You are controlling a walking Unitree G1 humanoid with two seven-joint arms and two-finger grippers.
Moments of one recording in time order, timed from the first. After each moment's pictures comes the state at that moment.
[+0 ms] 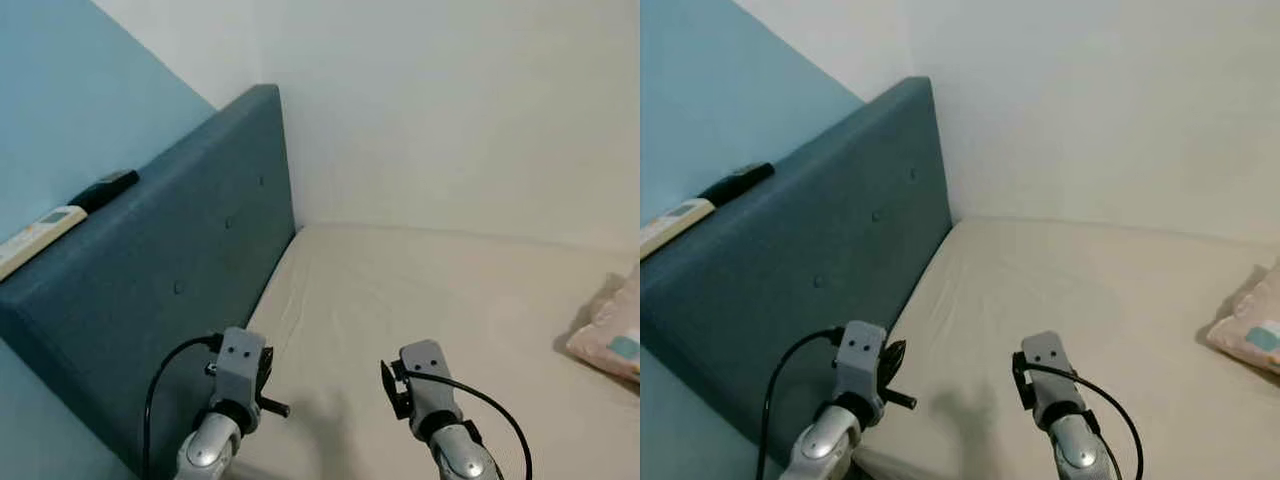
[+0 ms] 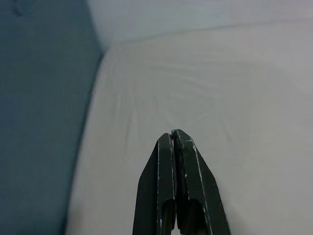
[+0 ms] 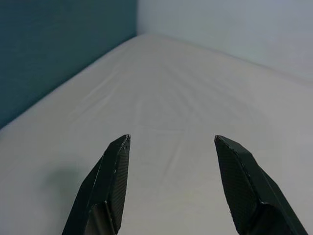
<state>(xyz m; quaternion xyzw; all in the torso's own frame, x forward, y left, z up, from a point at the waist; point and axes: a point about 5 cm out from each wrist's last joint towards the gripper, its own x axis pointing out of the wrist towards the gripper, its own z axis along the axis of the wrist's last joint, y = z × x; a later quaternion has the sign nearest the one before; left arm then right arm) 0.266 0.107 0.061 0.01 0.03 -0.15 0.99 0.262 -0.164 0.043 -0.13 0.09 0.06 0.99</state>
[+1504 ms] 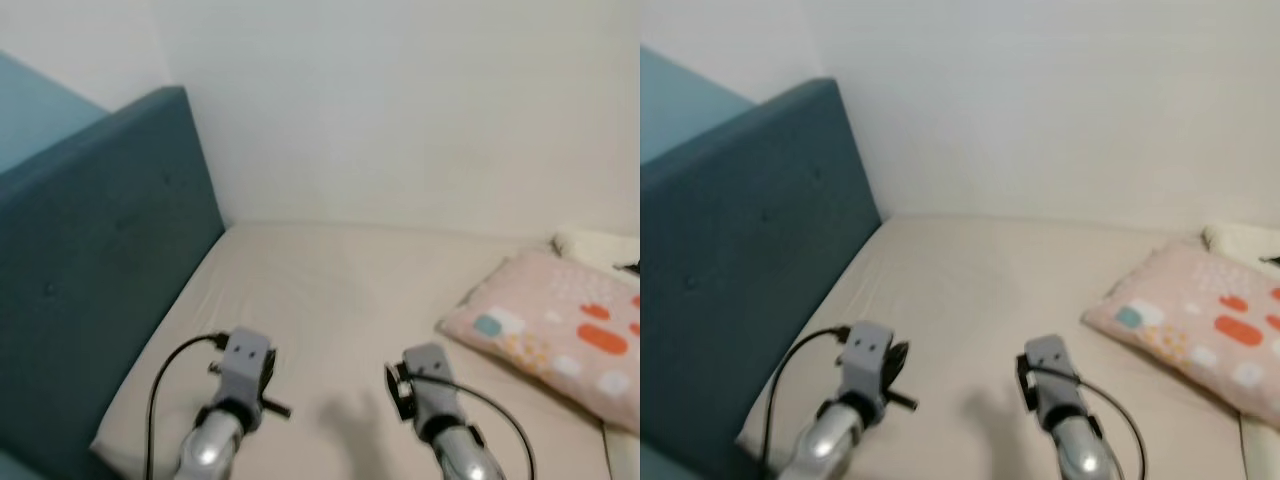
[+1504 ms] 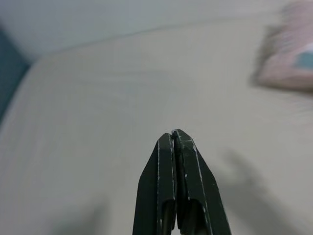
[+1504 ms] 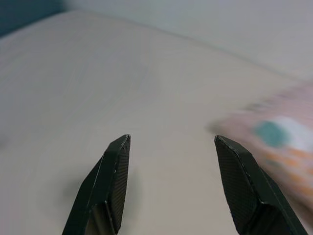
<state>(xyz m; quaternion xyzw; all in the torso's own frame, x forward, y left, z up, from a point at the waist) 0.267 0.099 0.062 0.02 0.03 -0.16 0.99 0.259 -0.171 0.041 -0.13 0.10 0.04 0.99</state>
